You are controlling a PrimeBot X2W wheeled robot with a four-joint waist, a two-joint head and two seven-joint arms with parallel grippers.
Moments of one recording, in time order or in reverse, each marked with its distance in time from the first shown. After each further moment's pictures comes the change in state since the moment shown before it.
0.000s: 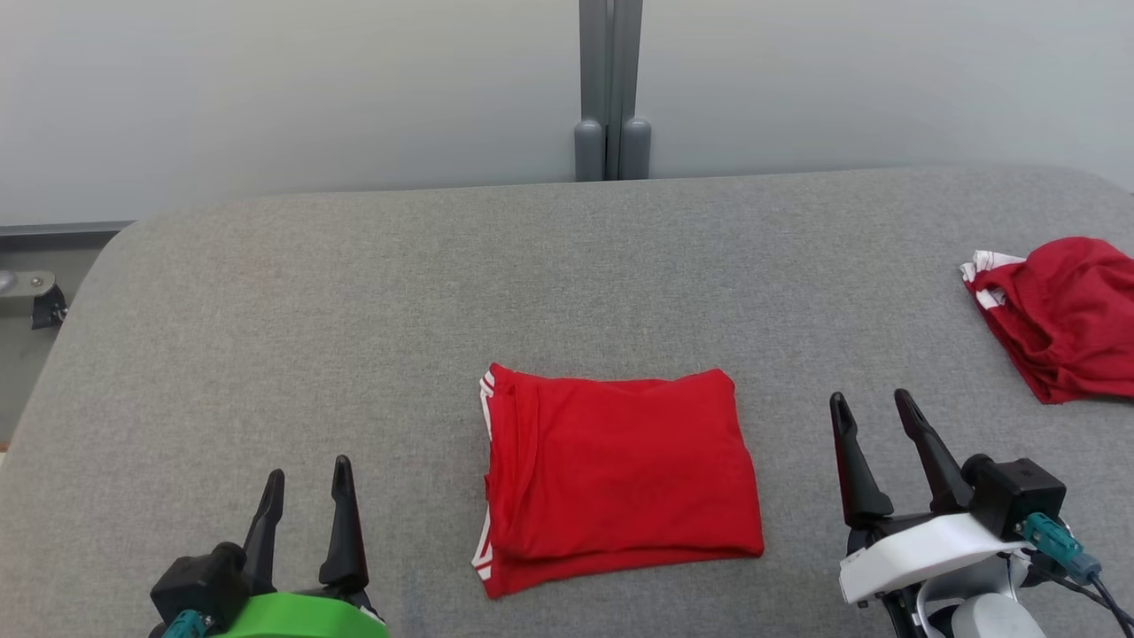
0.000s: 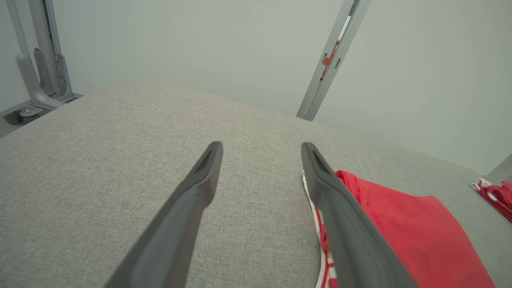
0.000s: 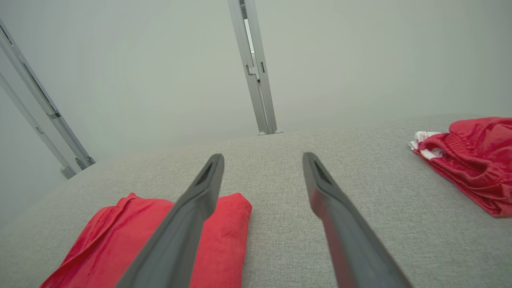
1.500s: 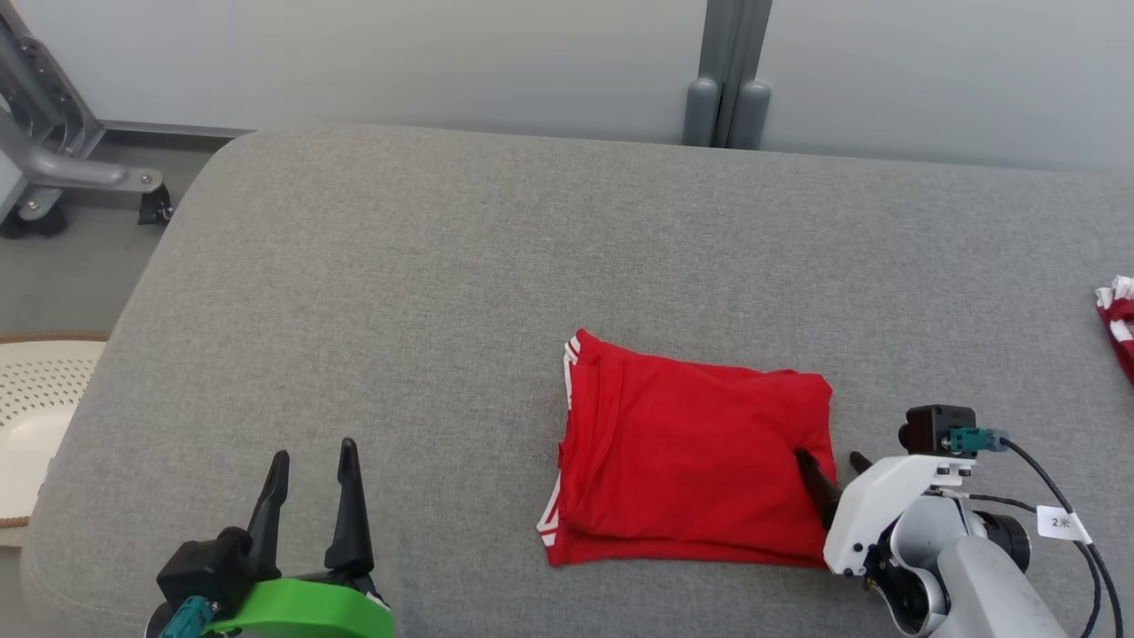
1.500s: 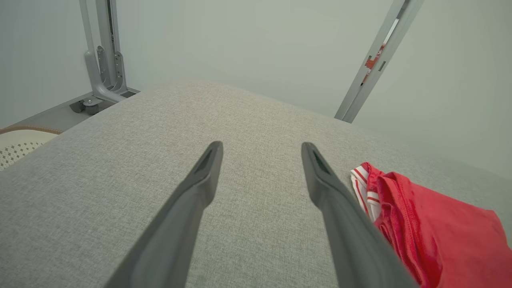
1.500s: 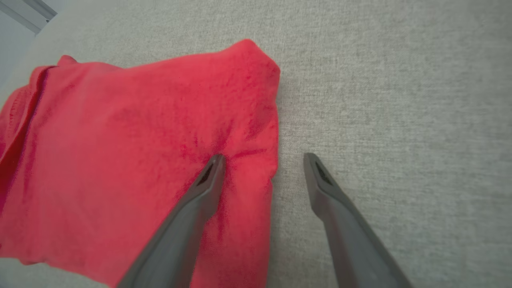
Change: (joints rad) left arm -0.027 -0.011 0.003 0.003 0.034 -0.013 -0.005; right arm -0.221 -0.008 -0.033 0.382 0.091 0.000 0.453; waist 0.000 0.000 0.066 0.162
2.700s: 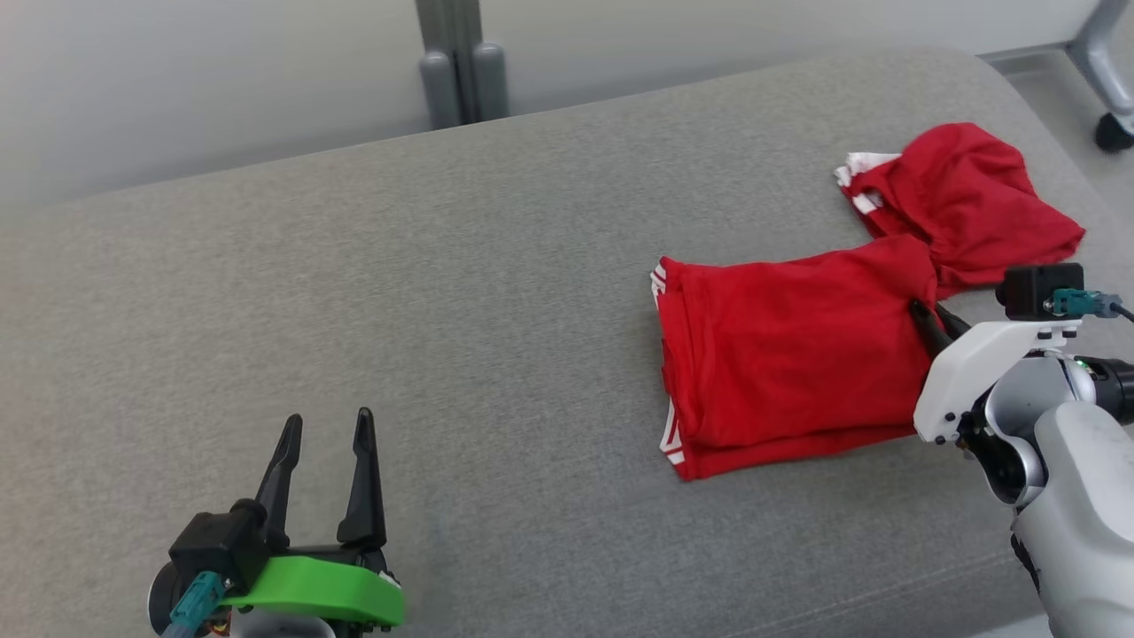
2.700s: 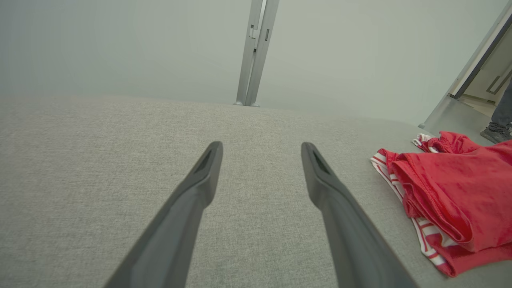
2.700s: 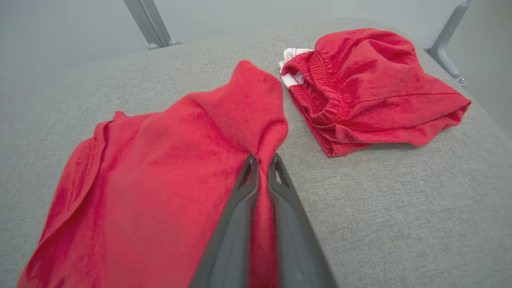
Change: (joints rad) left arm -0.034 0.014 -0.031 -0.041 0.045 -0.003 0.006; right arm -0.223 -0.237 0.094 0.030 0.062 0.001 -0.055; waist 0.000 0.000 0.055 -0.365
